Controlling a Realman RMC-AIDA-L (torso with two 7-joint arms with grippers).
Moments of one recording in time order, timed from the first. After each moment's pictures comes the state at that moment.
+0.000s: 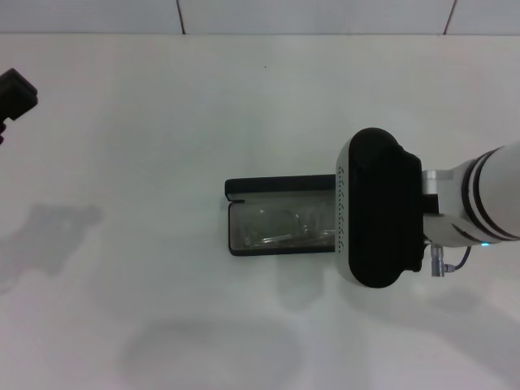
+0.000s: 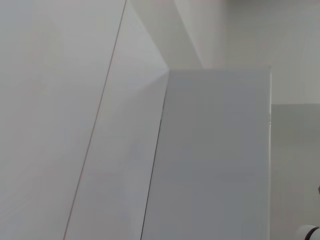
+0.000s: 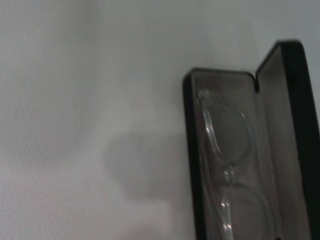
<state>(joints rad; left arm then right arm) -0.26 -1.89 1.02 0.50 1.05 2.03 -1.22 0.48 2.03 -2.10 -1.78 -2.85 -1.43 2.49</state>
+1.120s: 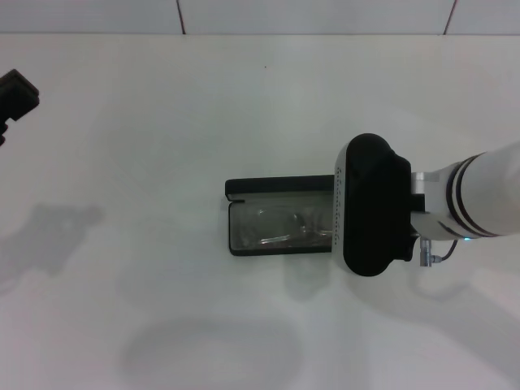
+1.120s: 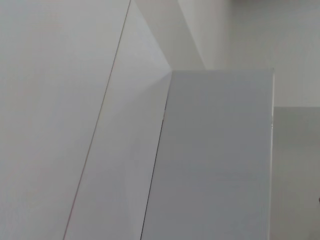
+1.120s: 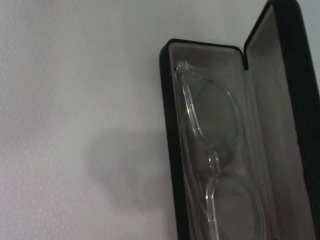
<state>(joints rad) -0.26 -1.89 1.02 0.49 1.05 2.03 -1.23 0.49 2.03 -2.12 -1.60 -2.88 -1.23 2.48</state>
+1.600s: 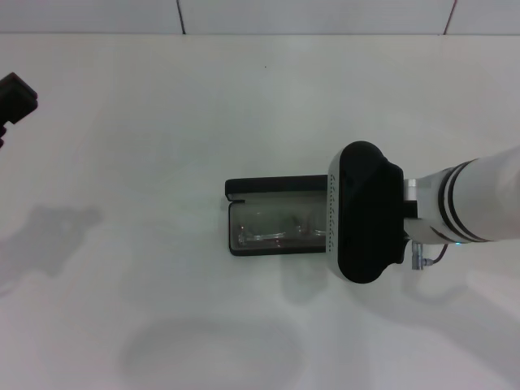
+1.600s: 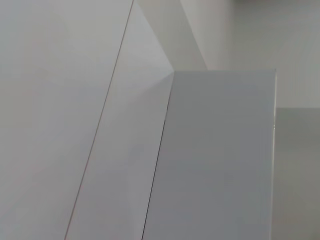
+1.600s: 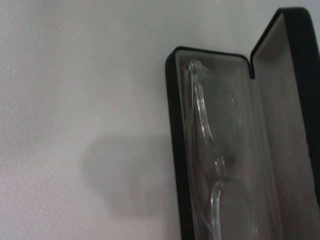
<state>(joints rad) -0.25 -1.89 1.02 0.49 1.05 2.03 -1.23 0.49 2.03 -2.14 -1.58 -2.88 -1.19 2.48</state>
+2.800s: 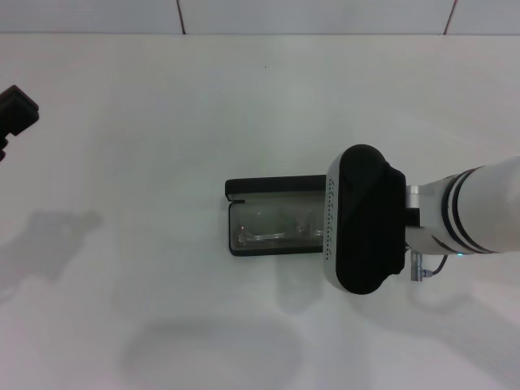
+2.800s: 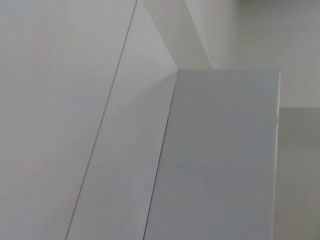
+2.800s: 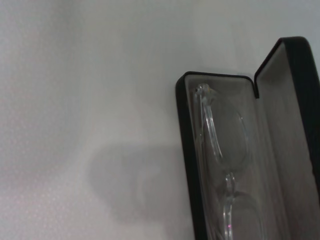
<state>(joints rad) -0.23 -1.90 1.02 0.48 1.06 2.03 -1.22 0.46 2.03 -2.16 -1.67 -2.88 -1.24 2.51</state>
